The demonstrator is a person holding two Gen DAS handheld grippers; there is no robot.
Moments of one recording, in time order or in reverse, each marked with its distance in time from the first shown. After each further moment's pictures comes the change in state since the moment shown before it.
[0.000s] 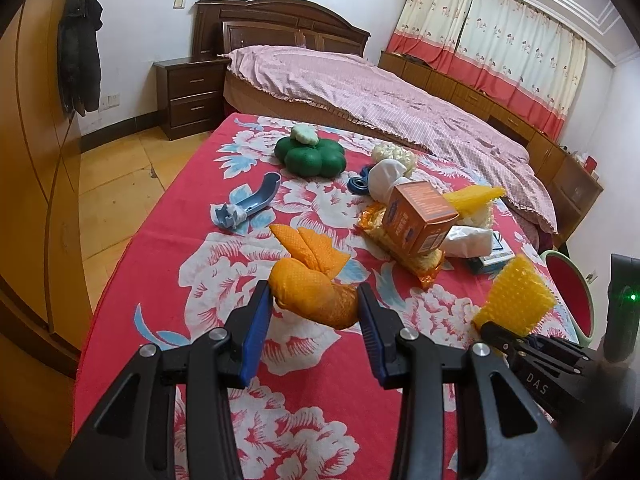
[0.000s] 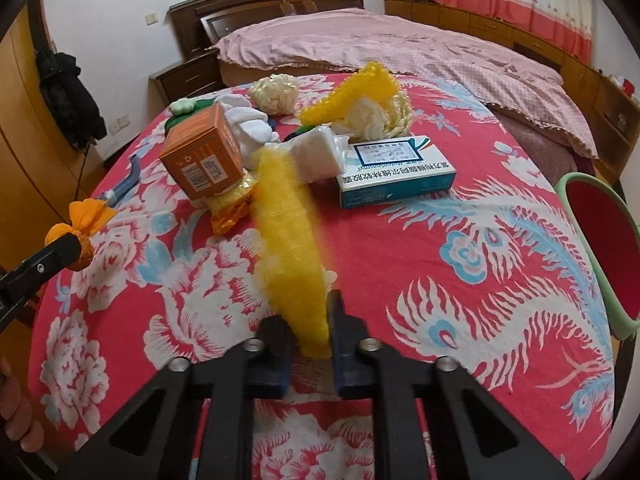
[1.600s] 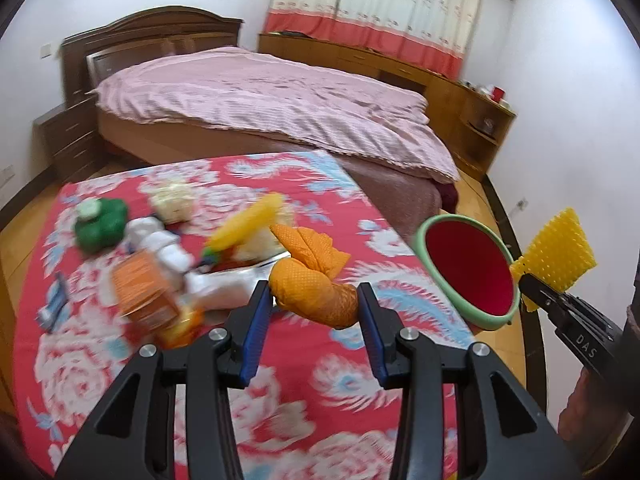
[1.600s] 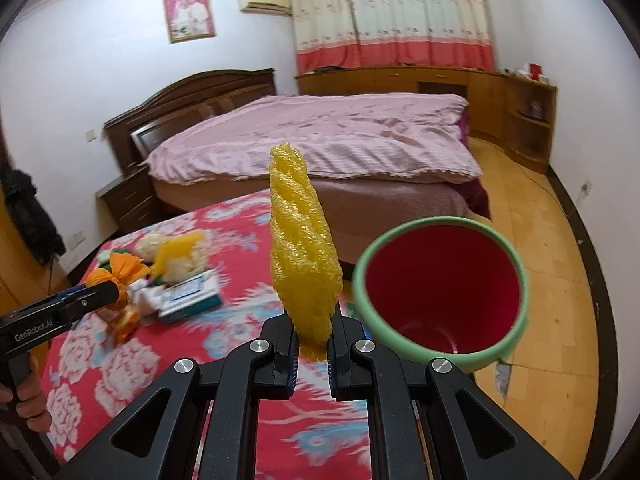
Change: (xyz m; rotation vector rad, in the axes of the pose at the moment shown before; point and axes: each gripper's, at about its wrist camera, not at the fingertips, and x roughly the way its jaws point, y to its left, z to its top) left arm 0.015 -0.206 0.039 0.306 0.083 -0.295; right arm -0.139 -0.187 -0.004 0.250 -0.323 -0.170
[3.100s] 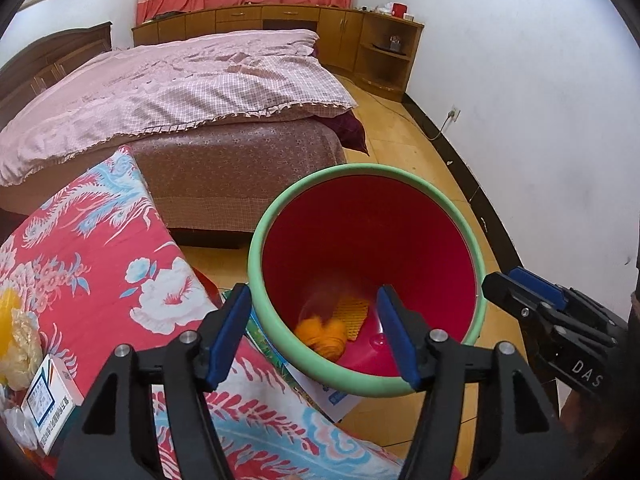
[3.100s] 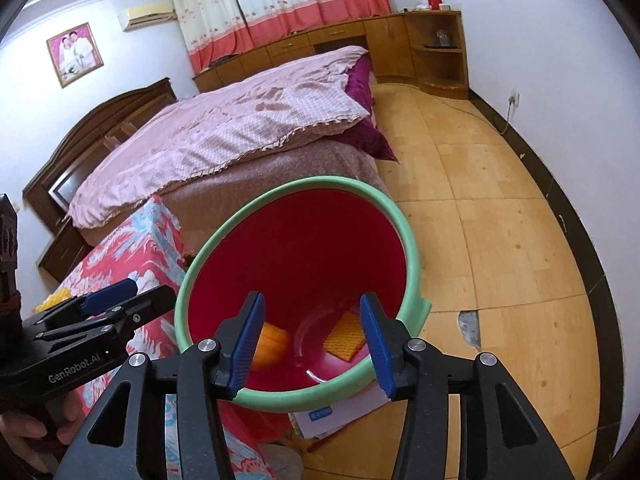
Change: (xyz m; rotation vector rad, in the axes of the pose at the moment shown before) left arm 0.165 -0.188 0.021 0.319 0.175 -0.199; right arm 0.045 -0.151 -0.002 0.296 0.077 -0.171
